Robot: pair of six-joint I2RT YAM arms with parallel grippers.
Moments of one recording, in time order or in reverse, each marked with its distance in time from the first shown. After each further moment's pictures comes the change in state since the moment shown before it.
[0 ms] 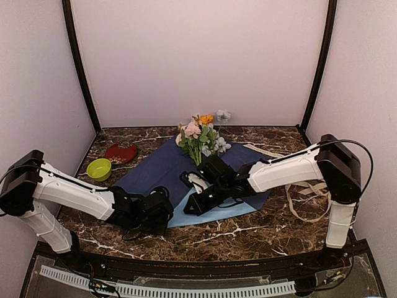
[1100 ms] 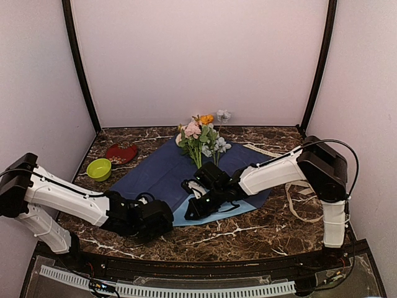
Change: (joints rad) left arm -0.092 -0.082 -0.032 -0.031 -0.010 -0.732; right arm -0.010 0.123 0.028 0.005 -0.037 0.092
